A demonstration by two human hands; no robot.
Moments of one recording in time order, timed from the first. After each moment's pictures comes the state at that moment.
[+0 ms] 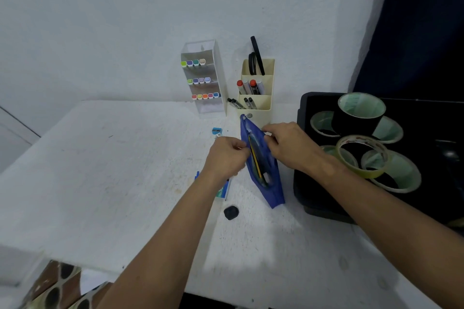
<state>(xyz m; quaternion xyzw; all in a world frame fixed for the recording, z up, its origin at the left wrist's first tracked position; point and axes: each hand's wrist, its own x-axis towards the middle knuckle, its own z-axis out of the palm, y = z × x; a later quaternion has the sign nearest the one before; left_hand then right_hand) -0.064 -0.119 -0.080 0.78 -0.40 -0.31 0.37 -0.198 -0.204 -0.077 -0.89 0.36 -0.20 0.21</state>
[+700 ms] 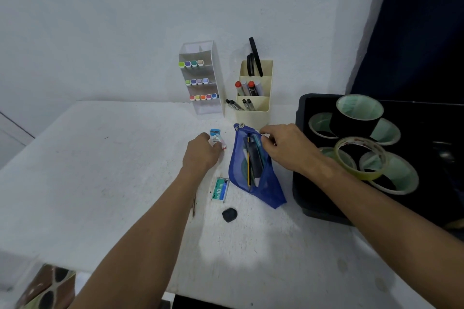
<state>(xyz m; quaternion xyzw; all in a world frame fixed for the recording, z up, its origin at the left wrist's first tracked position) 0.002 -0.144 -0.118 0.88 -0.39 -0.16 0.22 -0.197 -0.204 -0.078 -0.87 0.37 -0.21 0.23</state>
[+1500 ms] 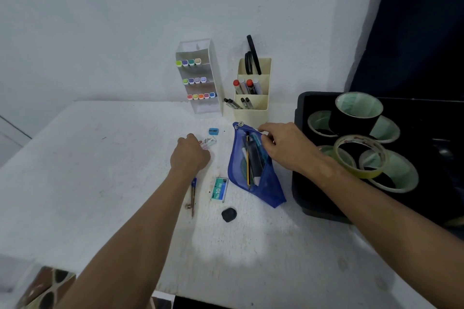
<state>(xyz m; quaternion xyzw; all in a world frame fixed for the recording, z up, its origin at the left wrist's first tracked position) 0.027 -0.142 -0.130 0.91 -0.37 -0.11 0.12 -0.197 -0.204 -0.079 -0.87 0.38 -0.21 0.23</state>
